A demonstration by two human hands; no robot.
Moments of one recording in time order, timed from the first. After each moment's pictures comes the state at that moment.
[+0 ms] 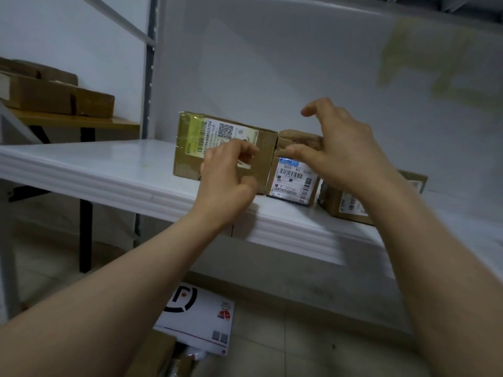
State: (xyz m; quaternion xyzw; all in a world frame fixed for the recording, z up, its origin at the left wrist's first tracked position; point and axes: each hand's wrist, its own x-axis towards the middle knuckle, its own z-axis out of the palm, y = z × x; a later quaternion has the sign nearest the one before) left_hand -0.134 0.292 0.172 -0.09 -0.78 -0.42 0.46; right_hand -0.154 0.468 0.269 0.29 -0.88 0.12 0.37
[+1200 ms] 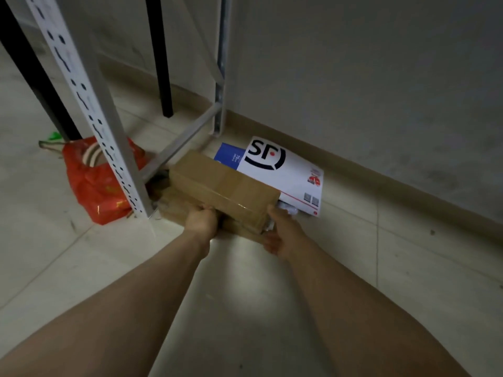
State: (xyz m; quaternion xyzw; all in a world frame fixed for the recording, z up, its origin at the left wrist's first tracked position) left_hand -0.094 0.112 -0.256 0.45 -0.55 -0.70 0.05; right_hand -0.190 0.264 -0.287 -0.18 -0.70 0.60 -0.35
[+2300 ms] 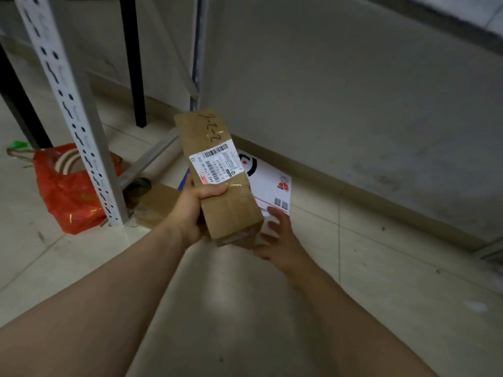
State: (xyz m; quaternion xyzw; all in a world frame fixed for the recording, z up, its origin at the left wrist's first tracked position) left_hand -0.078 0.125 -0.192 0.23 -0.38 -0.89 0.02; right_hand -0.113 0.329 -0.218 0.09 -0.75 0.60 -0.26
